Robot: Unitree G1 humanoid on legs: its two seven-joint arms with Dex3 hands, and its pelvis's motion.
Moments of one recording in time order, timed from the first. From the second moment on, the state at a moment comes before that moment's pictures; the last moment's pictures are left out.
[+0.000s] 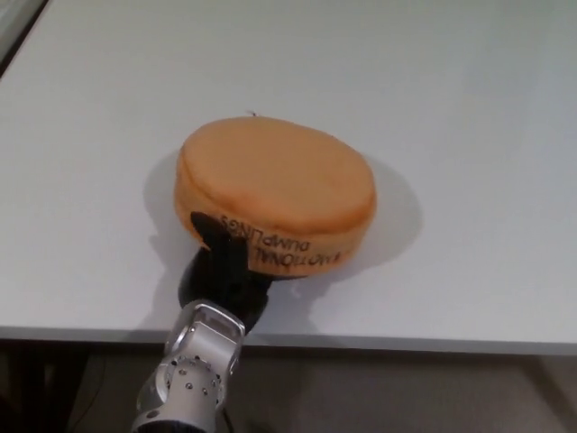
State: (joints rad) left_arm -0.42 -0.18 0.21 0.55 -0.84 0.22 0.18; right_arm 0.55 -0.33 -0.28 0.44 0.30 -0.78 0.60
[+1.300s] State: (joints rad) left_arm -0.37 -0.14 -0.13 0.59 -0.86 0.71 -0.16; right_arm 0.57 -0.35 -0.27 0.35 0.28 -0.72 0.59
